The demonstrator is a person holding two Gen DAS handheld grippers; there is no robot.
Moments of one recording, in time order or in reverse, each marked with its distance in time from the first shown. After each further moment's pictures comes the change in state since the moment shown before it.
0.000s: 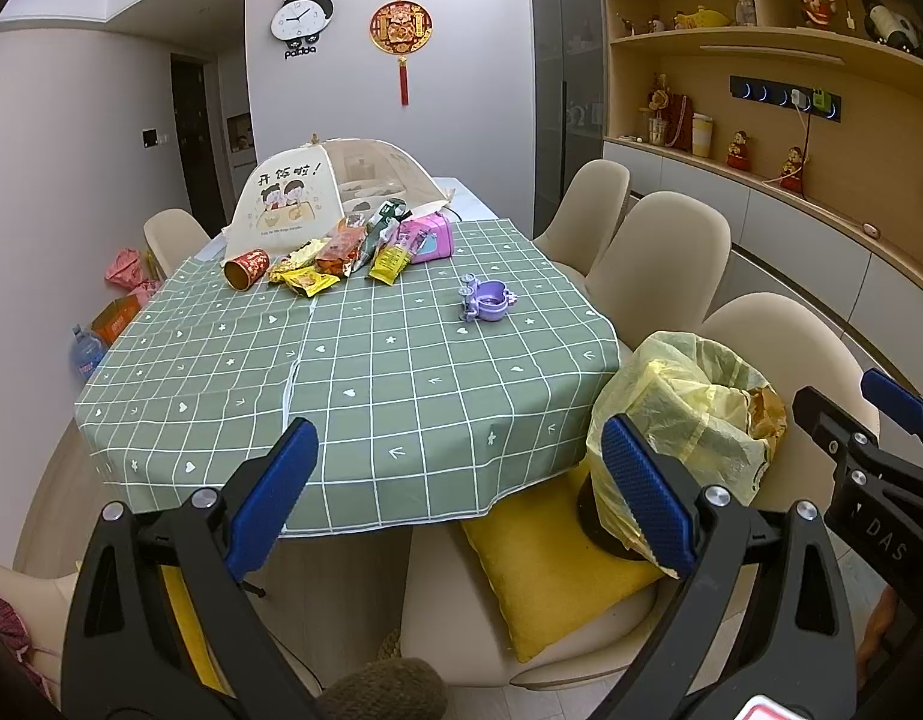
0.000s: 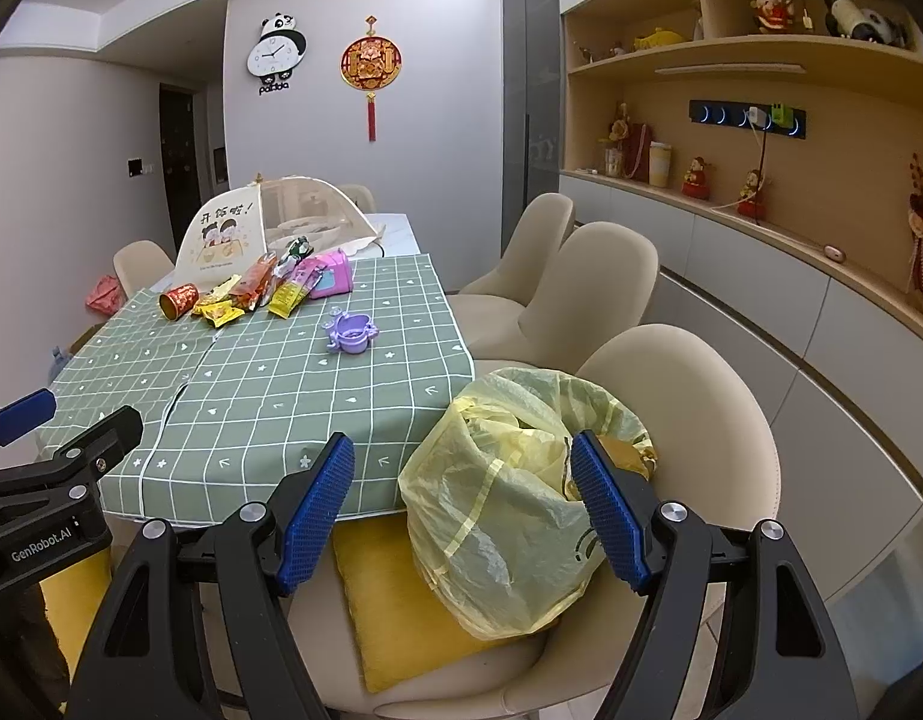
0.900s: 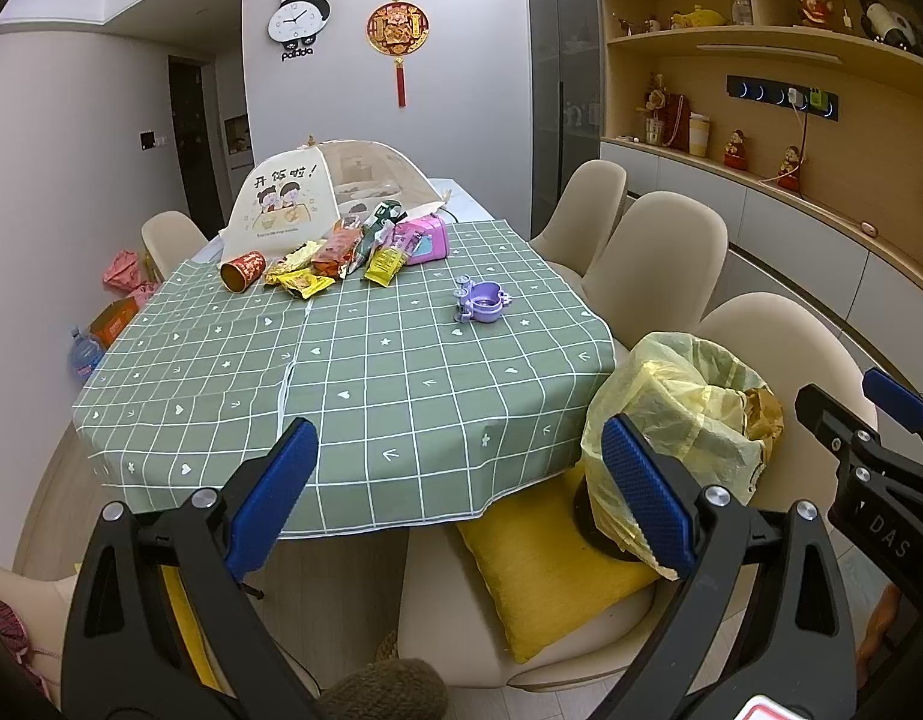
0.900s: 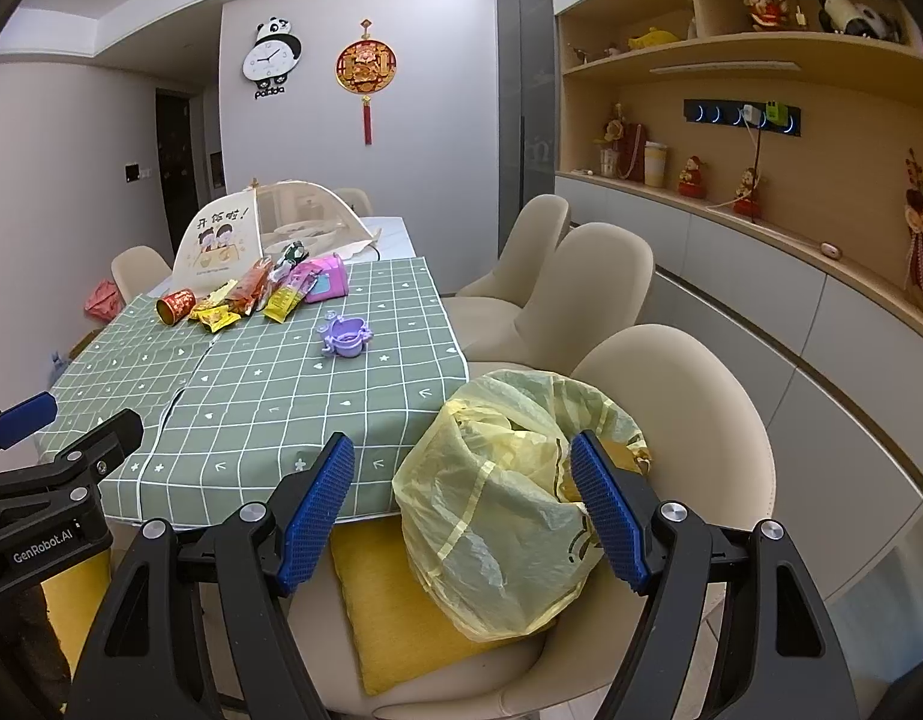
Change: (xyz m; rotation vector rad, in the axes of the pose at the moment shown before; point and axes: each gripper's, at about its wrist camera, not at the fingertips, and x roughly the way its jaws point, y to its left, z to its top) left arm -0.001 -0.001 0.000 0.002 -0.002 -0.005; right arm -0.005 -0.008 0.003 0.010 0.000 -0.001
